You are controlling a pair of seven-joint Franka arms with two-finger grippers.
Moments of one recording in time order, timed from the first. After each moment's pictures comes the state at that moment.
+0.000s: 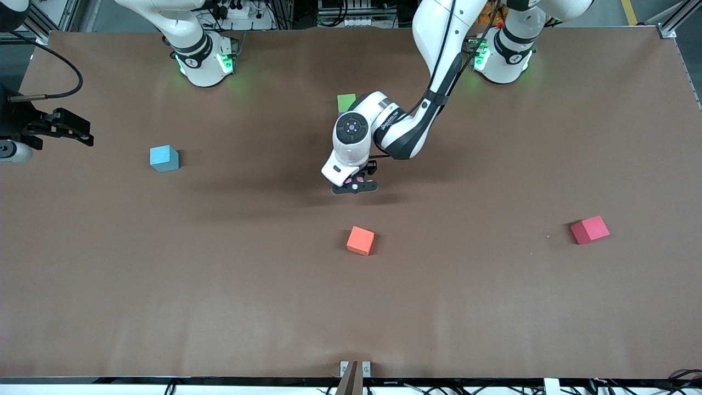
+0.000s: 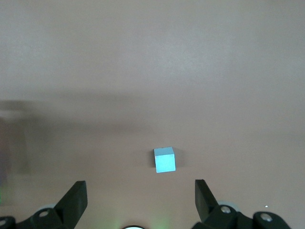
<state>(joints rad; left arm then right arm) -0.93 0.73 0.07 -1.58 -0.17 2.26 -0.84 -0.05 0.05 0.05 -1.49 -0.04 1.44 -0.08</state>
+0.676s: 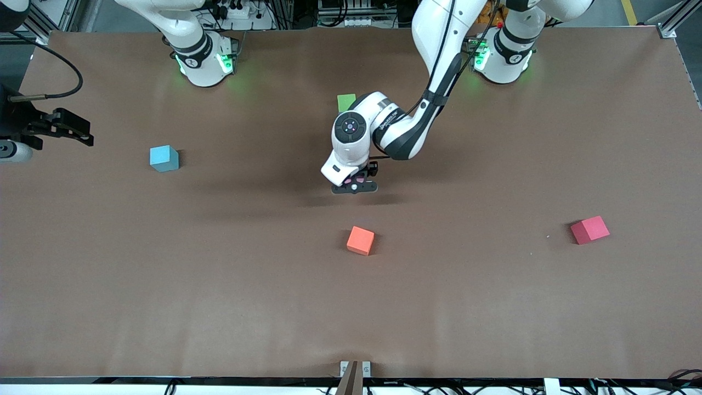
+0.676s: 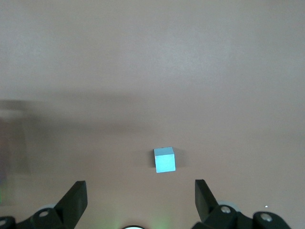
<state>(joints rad) -0.93 0.74 0.07 -1.58 -0.15 2.26 -0.83 -0.05 0.05 0.05 -1.49 -0.04 1.44 -0.08</state>
